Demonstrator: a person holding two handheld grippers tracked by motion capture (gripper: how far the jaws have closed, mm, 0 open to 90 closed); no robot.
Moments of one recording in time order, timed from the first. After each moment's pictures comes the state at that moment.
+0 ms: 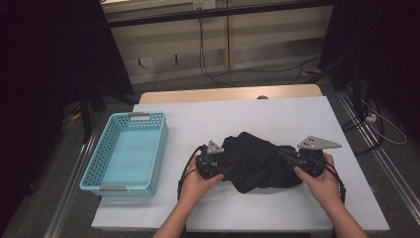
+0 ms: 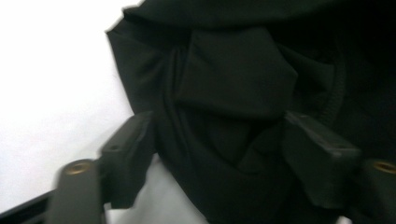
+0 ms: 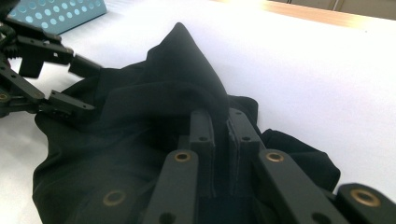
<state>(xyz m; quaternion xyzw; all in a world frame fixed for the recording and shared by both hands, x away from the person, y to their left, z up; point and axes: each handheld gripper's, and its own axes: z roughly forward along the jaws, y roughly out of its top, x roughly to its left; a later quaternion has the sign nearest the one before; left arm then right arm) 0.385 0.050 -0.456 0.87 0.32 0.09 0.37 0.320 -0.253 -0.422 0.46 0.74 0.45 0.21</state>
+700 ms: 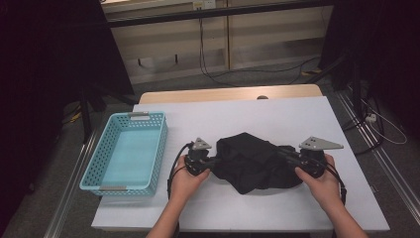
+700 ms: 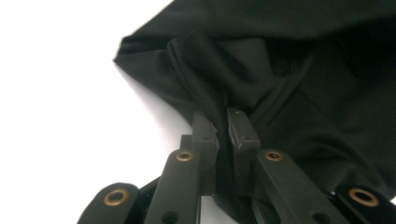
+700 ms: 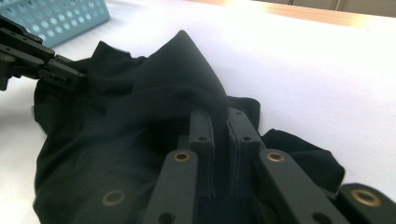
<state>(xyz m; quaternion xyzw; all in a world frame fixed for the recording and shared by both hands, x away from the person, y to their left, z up) 0.389 0.088 -0.437 0.84 0.35 0.07 0.40 0.318 -0.255 -0.423 0.46 0.73 0.46 0.20</state>
